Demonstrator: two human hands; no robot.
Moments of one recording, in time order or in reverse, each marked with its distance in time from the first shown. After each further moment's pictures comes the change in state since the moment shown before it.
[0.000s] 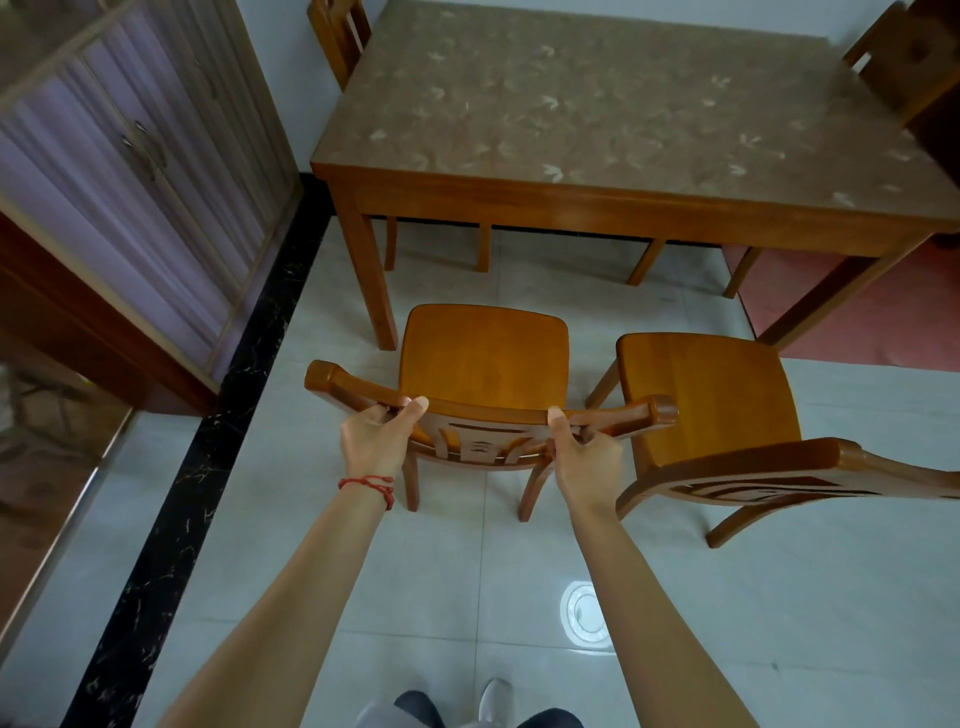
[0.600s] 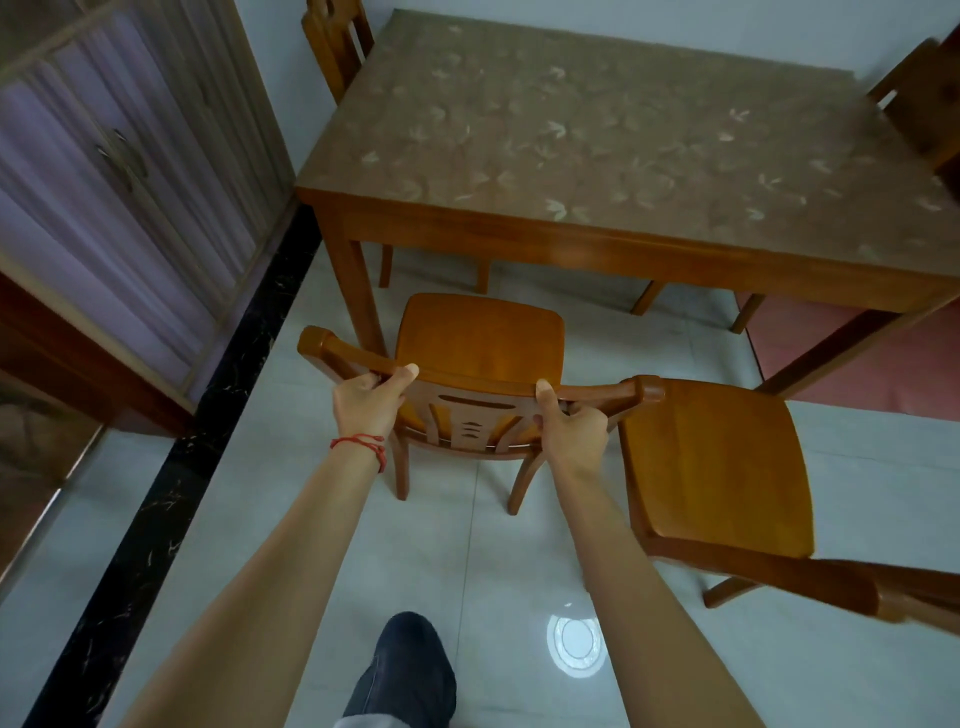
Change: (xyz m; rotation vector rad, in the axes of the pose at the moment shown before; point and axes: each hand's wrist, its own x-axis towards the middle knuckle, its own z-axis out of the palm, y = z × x) left_hand 0.111 0.065 0.069 -0.233 0.015 -0.045; right_hand 0.132 -0.051 0.046 -0.010 -0.036 0.070
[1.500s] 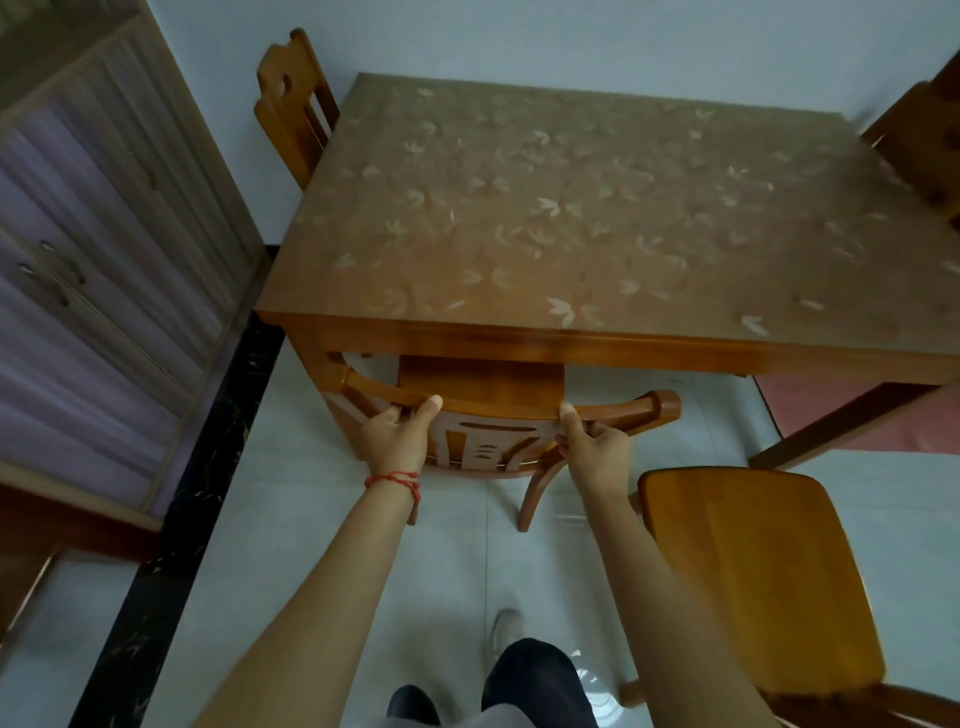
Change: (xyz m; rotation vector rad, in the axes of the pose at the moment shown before) left_hand 0.182 0.082 0.108 0.037 -0.055 0.060; right_hand 0.187 -0.088 0.083 0.034 0.057 -0.012
